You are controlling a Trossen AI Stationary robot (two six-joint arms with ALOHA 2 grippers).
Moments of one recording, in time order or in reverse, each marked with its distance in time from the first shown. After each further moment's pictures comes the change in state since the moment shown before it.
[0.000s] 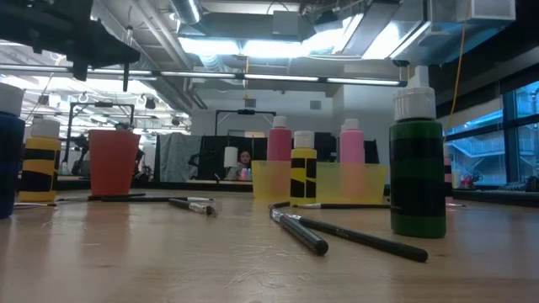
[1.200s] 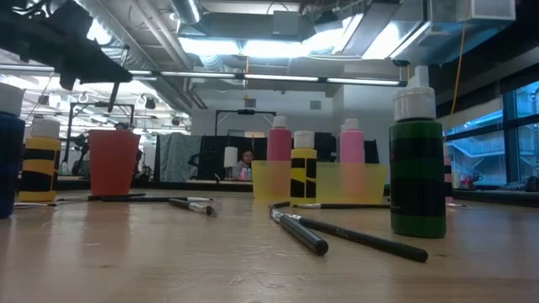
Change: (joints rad) left arm -0.240 0.005 -0.002 -0.190 -0.302 -0.047; right arm 0.037 0.001 0.000 -0.018 0.000 0.004
